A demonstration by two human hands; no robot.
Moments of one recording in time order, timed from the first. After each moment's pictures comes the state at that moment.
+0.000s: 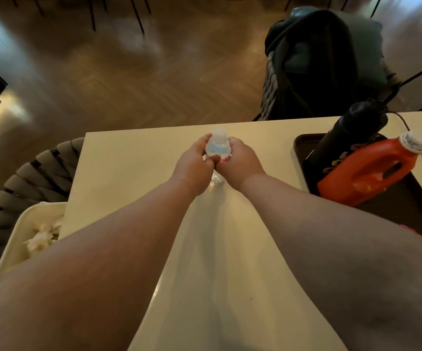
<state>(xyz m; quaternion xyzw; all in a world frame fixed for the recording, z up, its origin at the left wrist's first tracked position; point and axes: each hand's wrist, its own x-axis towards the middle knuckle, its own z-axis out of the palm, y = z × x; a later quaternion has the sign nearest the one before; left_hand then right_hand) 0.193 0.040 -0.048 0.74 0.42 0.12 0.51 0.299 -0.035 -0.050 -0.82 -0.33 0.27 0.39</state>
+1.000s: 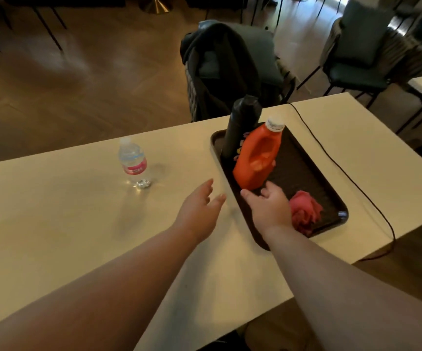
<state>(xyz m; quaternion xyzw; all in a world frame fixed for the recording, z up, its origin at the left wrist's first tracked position) 0.233 -0.147 -0.029 0.74 0.33 -0.01 0.59 0.322 -0.276 -0.026 -0.86 0.02 0.18 0.47</state>
